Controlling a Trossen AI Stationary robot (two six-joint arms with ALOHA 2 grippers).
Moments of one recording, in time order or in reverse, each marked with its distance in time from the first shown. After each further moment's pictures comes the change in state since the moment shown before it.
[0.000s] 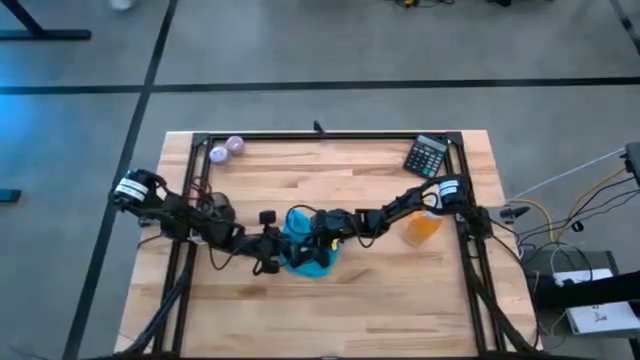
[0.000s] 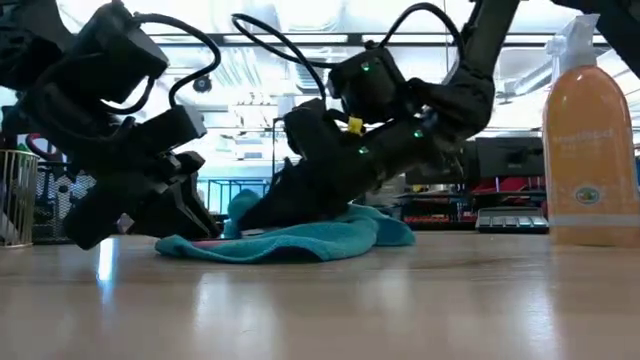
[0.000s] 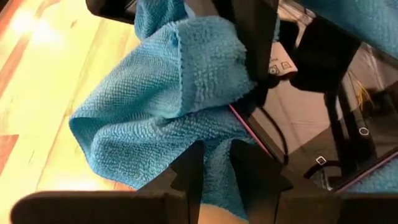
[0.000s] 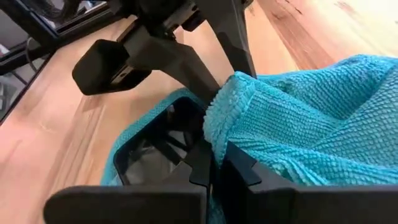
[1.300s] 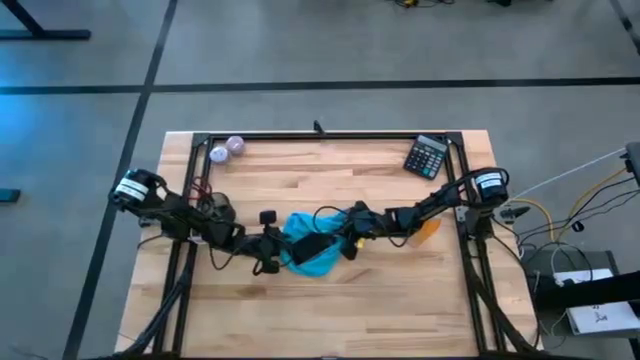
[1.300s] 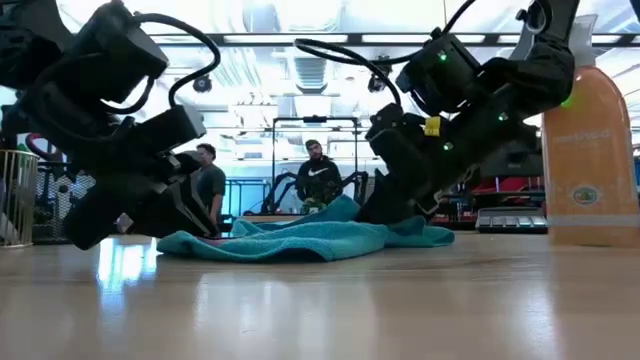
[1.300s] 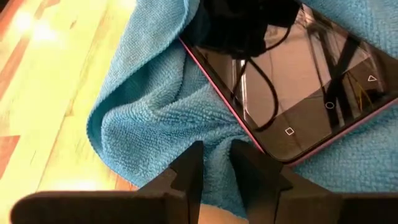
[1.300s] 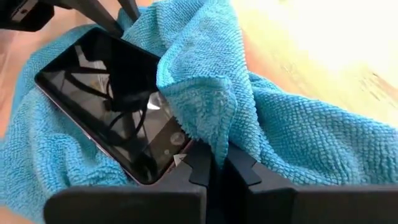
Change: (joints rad) left arm 0.000 -0.001 0.001 -0.009 -0.001 0.008; right arm 0.025 -0.298 -0.338 -0.129 0.292 0.024
